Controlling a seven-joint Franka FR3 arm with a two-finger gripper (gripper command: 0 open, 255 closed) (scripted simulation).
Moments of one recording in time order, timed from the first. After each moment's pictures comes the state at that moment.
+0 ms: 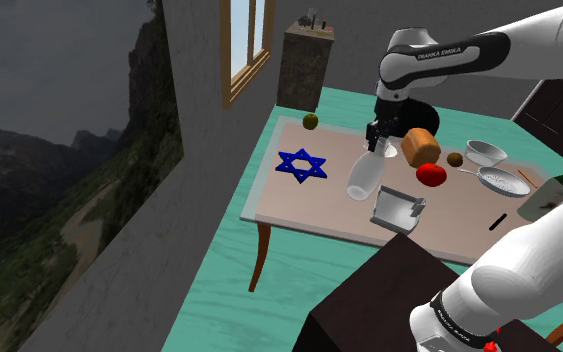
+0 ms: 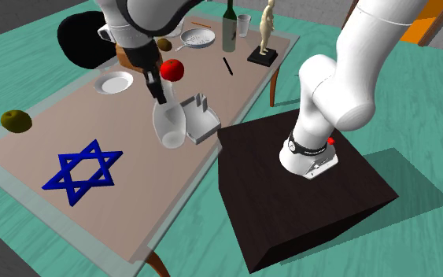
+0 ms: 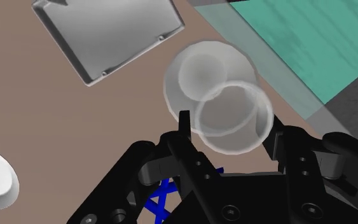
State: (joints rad) arm -0.13 -0.16 -0.22 -2.15 -0.09 1.89 -0.28
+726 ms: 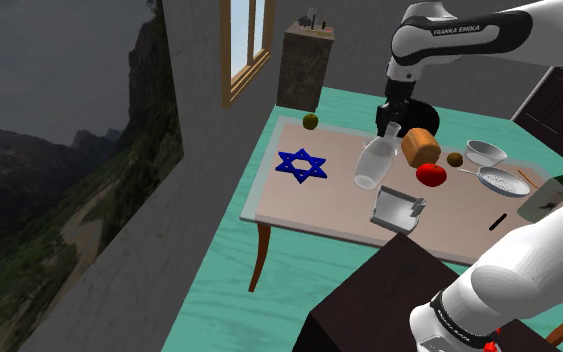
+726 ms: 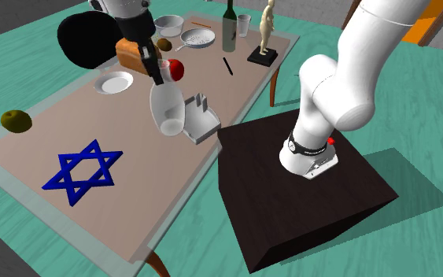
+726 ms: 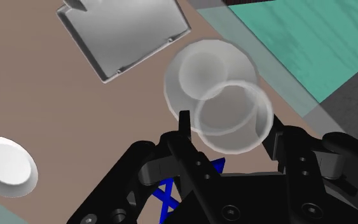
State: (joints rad) arm -0.14 -0.19 -0.23 -2.03 -0.09 1.75 -0.31
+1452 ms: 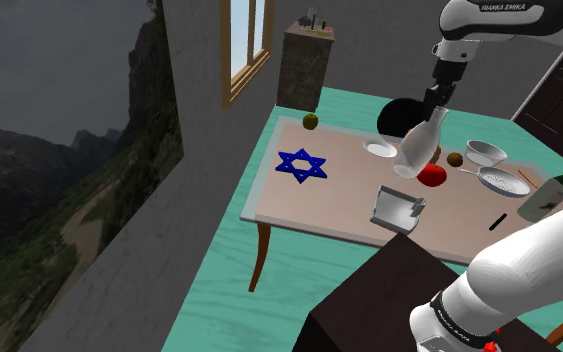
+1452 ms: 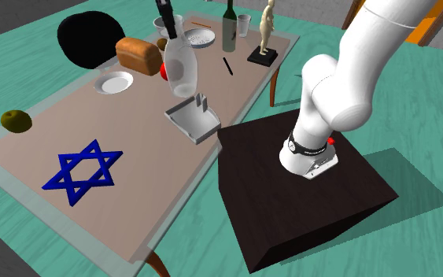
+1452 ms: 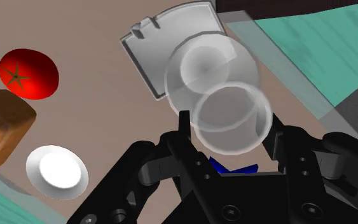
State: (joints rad) arm -0.24 -0.22 -0.36 -1.89 -0.14 1.60 -0.54
